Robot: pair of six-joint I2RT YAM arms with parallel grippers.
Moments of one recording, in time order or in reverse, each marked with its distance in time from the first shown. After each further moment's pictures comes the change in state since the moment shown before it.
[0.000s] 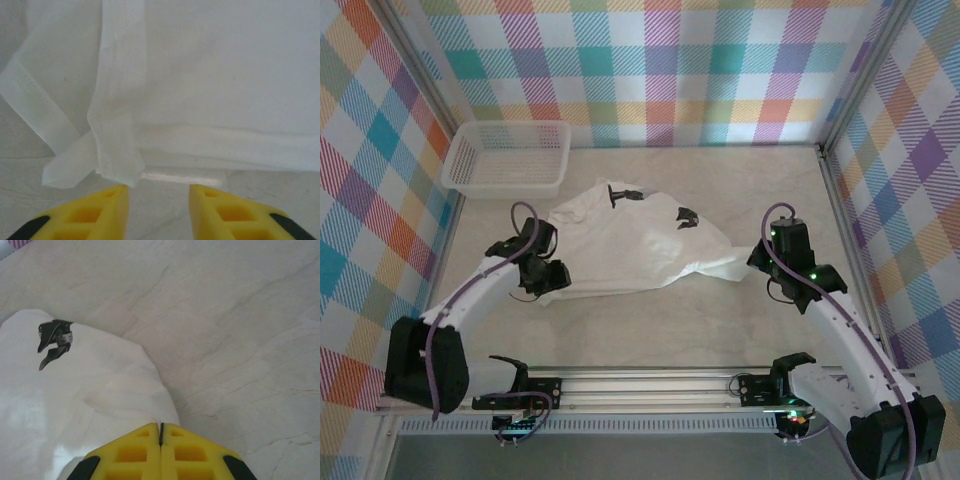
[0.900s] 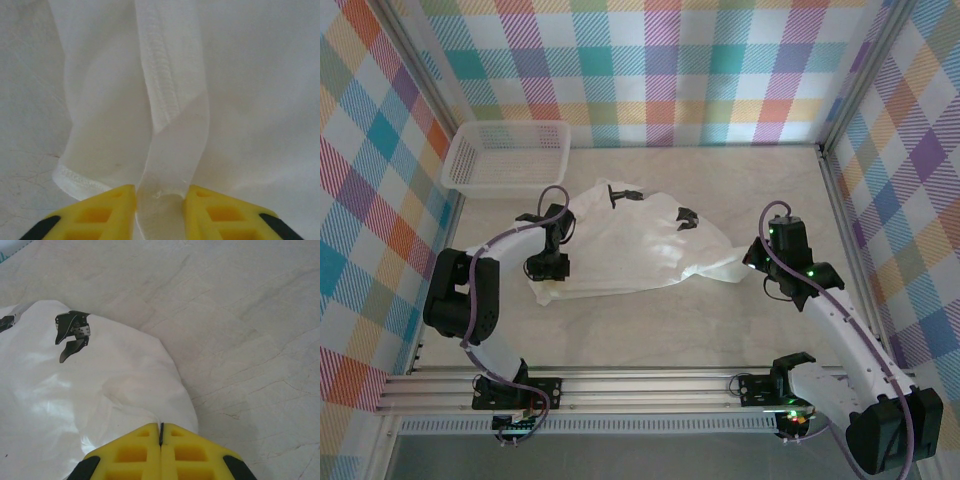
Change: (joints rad) left arm -0.016 0.381 0.222 -0.105 -0.246 0.192; right arm -0.001 0.023 -0.003 0.037 -0.060 0.000
